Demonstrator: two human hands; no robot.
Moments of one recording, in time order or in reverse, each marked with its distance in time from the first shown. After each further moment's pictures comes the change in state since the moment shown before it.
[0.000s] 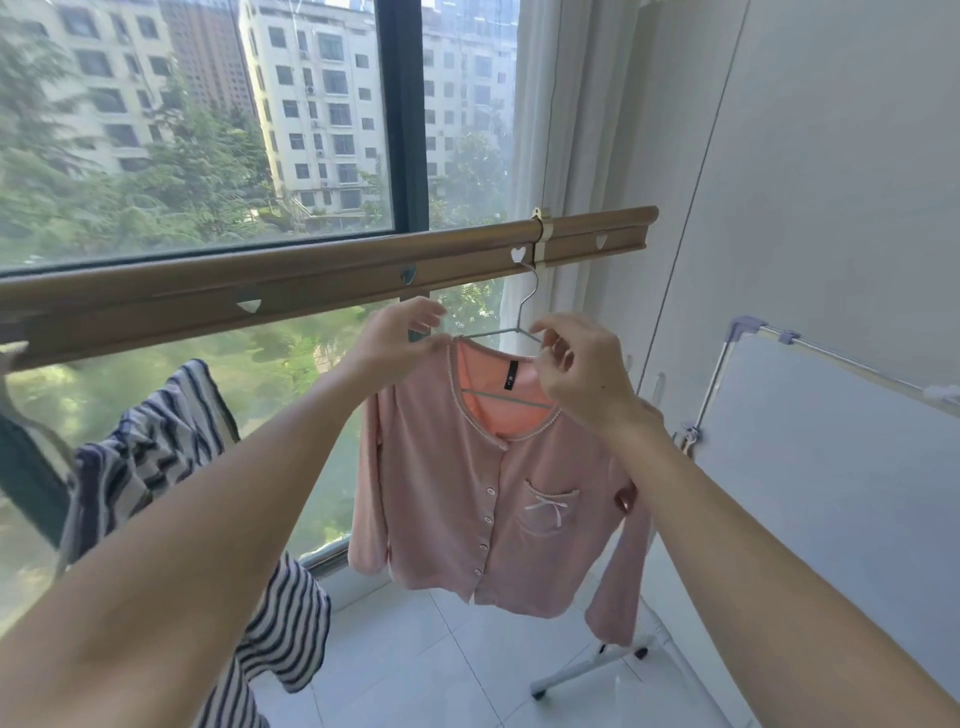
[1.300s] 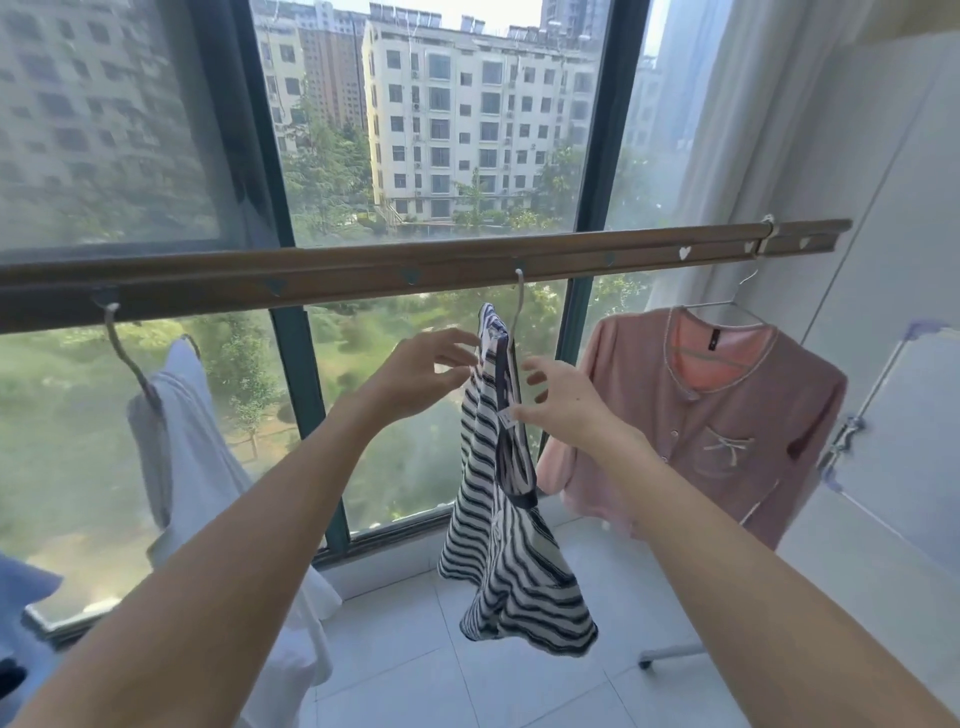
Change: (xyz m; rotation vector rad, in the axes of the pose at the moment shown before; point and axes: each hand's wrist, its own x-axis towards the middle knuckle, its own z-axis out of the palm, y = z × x) left_hand -0.295 -0.070 -0.271 0.000 -0.041 -0.063; right_hand -0.102 -0.333 0.149 0.123 -0.567 0.293
